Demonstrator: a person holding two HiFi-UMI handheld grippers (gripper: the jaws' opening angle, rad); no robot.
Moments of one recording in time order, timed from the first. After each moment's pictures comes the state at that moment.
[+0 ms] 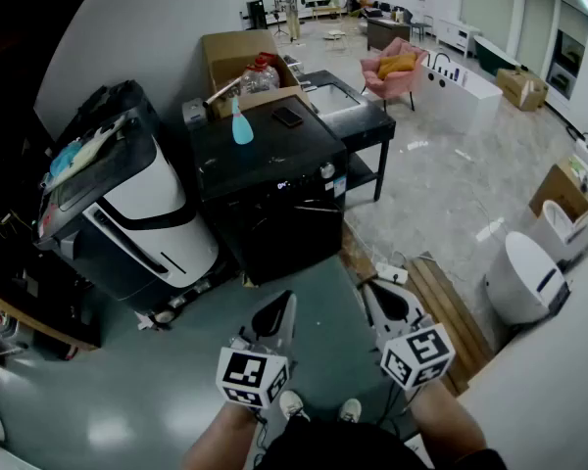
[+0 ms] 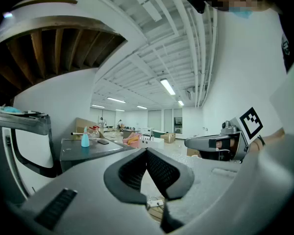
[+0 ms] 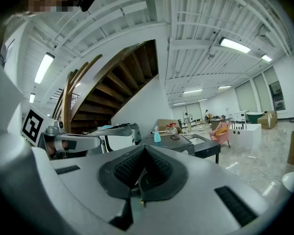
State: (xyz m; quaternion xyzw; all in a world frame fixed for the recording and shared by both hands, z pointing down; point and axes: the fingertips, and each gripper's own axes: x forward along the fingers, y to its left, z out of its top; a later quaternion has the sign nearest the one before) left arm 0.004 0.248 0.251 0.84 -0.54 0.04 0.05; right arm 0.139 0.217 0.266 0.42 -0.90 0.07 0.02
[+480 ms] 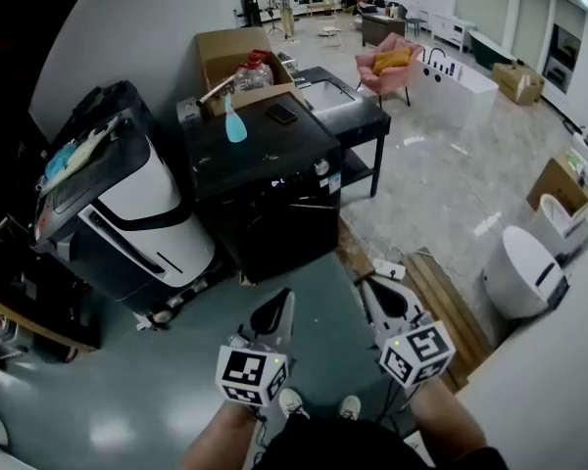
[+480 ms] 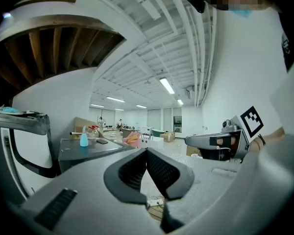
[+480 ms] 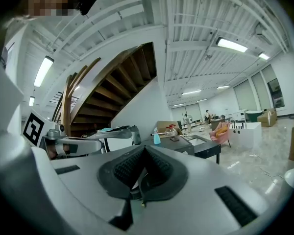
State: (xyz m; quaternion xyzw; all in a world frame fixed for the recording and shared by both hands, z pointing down) left arm 0.013 0.243 0.256 0.84 -0.54 0.04 0.05; right arm 0.148 0.213 0.266 0.42 -0.90 0.08 0.00
